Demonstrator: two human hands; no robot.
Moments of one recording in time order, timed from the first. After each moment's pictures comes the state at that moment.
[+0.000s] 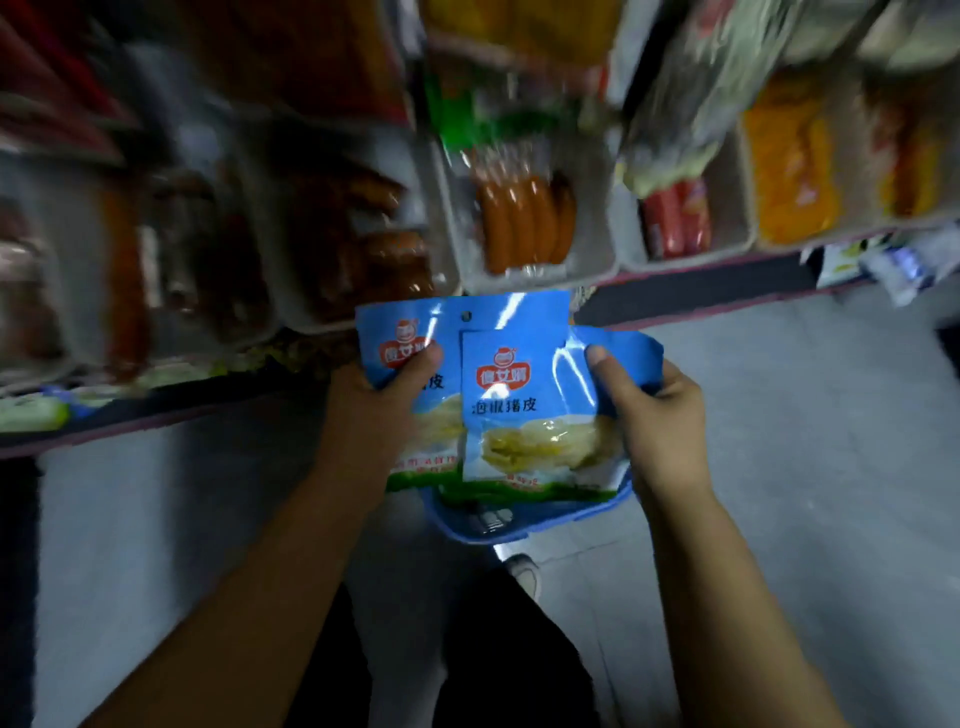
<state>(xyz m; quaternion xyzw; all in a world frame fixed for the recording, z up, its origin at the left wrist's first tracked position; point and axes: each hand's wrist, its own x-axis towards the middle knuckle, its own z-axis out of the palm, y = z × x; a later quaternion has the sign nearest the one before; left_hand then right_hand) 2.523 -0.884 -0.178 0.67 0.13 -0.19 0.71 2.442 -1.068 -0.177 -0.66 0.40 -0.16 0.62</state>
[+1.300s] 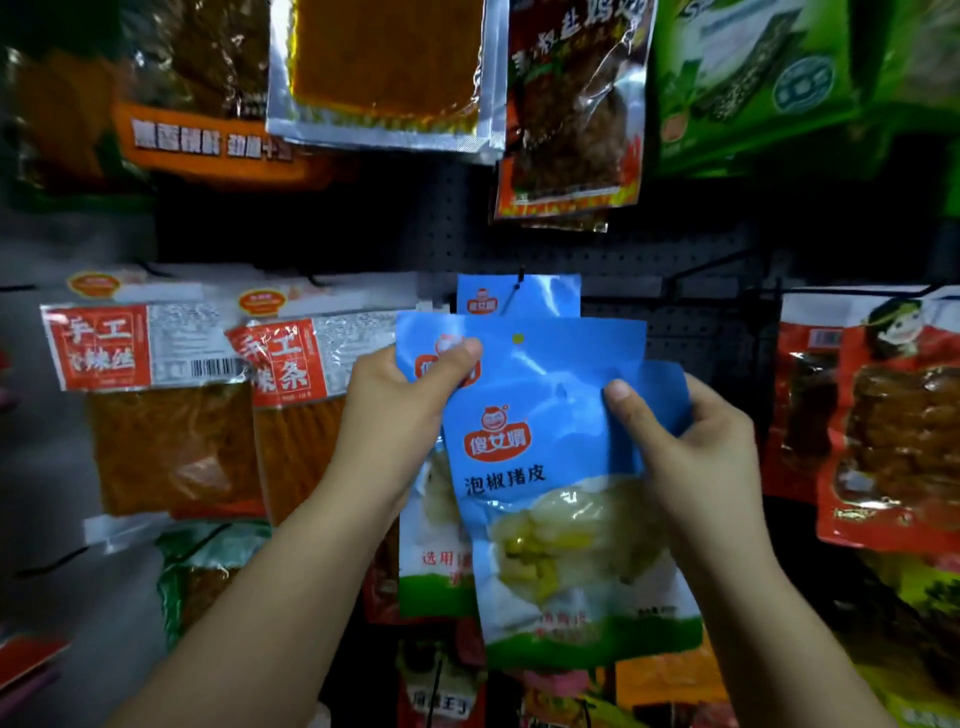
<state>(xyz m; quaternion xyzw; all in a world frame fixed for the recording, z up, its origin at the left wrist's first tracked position) 2.686 -0.503 0.466 0.58 -0.21 0.27 0.74 2.664 -0.689 0.437 -0.66 -0.14 -0.44 0.59</state>
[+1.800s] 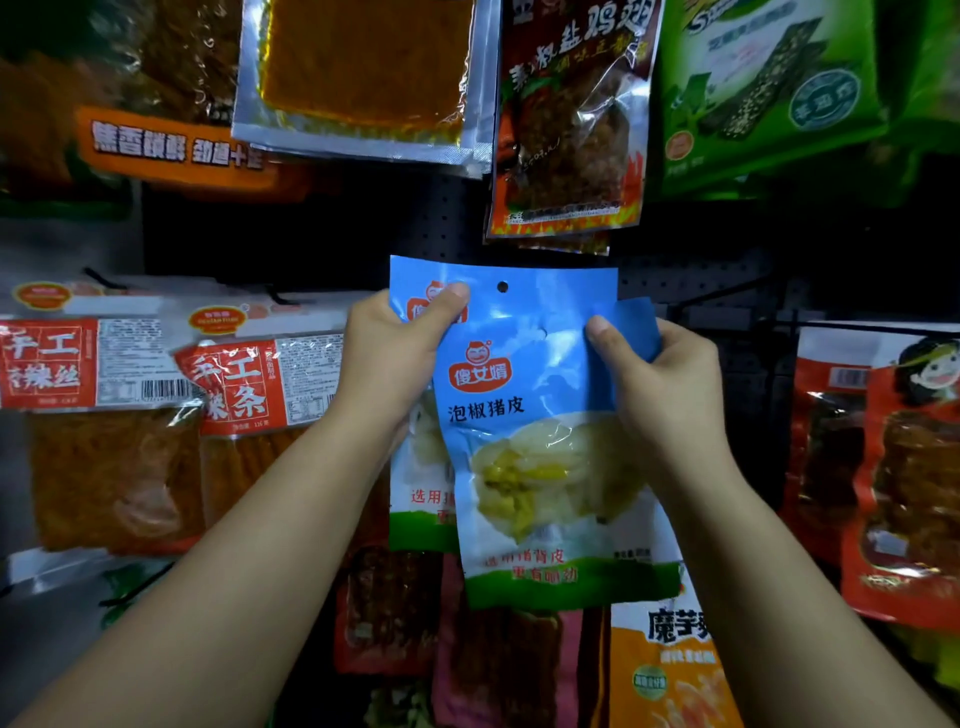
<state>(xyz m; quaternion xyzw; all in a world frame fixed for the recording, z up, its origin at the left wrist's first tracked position) 2.747 -0.523 0.516 0.56 -0.21 0.35 0.72 2.730 -0.699 0.499 -0.67 -0.15 -0.45 0.57</state>
